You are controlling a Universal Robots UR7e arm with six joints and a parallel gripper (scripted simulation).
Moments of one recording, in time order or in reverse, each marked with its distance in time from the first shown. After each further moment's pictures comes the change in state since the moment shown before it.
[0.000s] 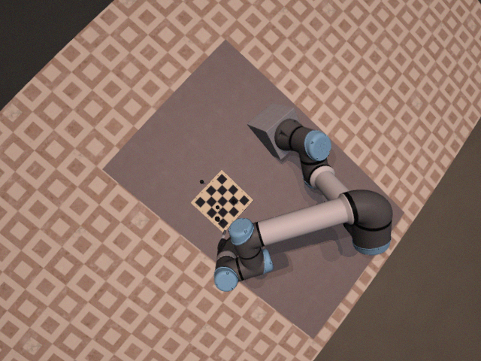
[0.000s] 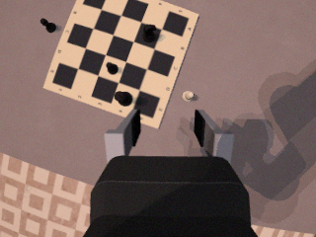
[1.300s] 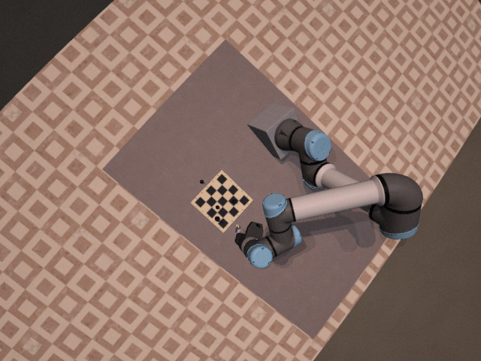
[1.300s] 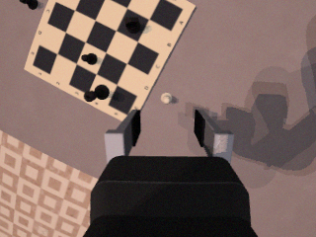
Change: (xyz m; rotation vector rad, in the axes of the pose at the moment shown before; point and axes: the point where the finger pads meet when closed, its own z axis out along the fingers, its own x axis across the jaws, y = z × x) arm 0.048 -0.035 0.022 -0.219 -0.089 -0.147
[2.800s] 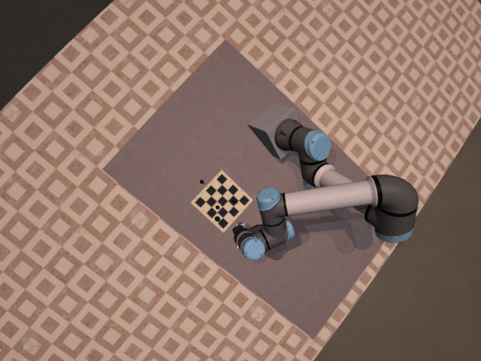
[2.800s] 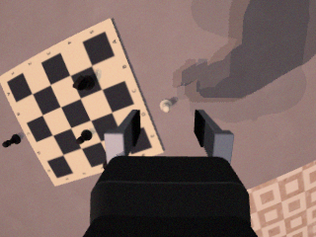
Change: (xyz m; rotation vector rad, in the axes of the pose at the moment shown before) arm 0.004 -0.005 0.026 0.004 0.020 0.850
